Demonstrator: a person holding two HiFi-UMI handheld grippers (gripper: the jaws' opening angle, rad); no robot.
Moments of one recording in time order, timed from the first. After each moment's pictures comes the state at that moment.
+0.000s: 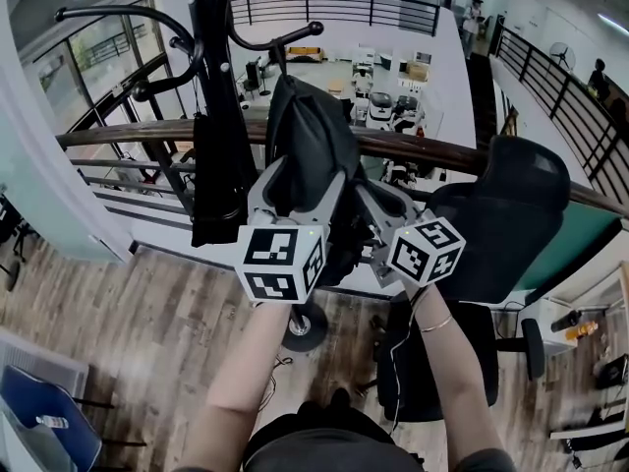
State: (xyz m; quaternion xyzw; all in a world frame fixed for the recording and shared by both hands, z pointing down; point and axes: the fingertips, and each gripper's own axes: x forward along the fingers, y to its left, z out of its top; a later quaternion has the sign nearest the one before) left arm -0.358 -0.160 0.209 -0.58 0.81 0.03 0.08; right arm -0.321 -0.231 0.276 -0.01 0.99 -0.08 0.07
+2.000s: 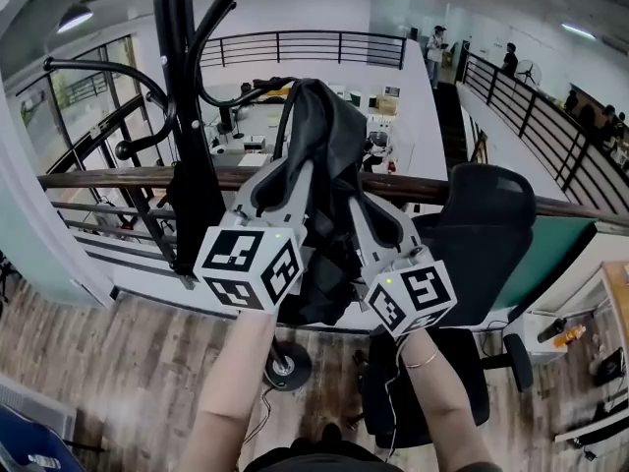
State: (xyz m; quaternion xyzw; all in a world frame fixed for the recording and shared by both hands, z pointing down) left arm -0.329 -0.174 0.113 -0.64 0.75 0.11 0.13; right arm -0.261 -0.215 0.169 -0.12 0.97 0.06 0.19
